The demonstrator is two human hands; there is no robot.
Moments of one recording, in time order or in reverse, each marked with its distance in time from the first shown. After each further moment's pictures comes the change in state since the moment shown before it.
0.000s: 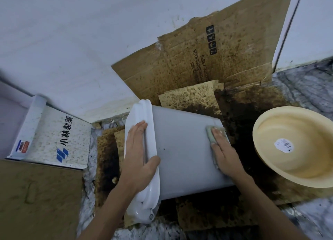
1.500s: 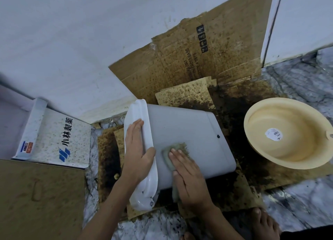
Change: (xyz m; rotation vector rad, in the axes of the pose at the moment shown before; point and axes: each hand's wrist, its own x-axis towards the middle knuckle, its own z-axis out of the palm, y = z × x) left_hand -0.011 0.002 0.002 -0.016 0.020 -0.067; right_hand -0.113 -0.106 0.061 -0.023 0.072 -0.343
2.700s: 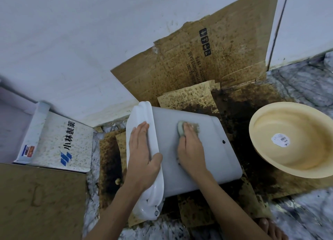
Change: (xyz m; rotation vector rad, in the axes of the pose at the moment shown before) left_hand 0.000 0.014 0.006 0.039 0.001 0.013; right_hand 0.103 0.011 -0.003 0.131 0.079 0.386
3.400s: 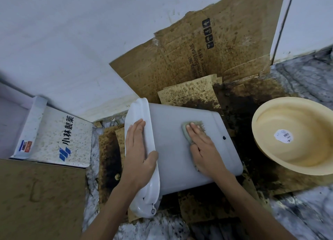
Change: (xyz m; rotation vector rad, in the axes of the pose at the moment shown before) left_hand 0.000 -0.017 -0.002 0.000 0.002 -0.008; right_hand -0.003 0.063 -0.026 -0.194 -0.162 -0.217
